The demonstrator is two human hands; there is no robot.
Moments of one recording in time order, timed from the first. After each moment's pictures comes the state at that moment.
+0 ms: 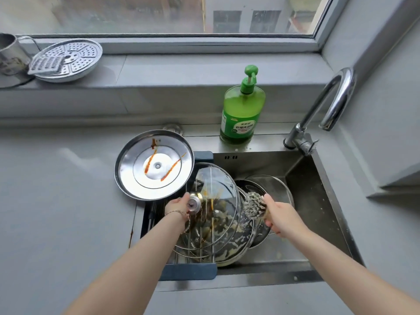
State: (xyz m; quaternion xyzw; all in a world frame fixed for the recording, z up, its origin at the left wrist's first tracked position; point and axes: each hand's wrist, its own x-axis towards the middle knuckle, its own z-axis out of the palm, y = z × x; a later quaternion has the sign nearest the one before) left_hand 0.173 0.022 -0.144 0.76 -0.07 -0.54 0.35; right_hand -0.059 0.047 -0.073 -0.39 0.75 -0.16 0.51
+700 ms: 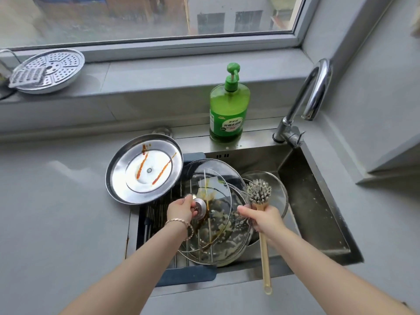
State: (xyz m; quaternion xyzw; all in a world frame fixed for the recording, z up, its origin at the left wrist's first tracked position) left_hand 0.152 0.037 -0.116 0.75 -0.21 -0.52 0.34; right_hand -0.041 0.067 -0.096 -0.25 0.70 -0.31 0.59
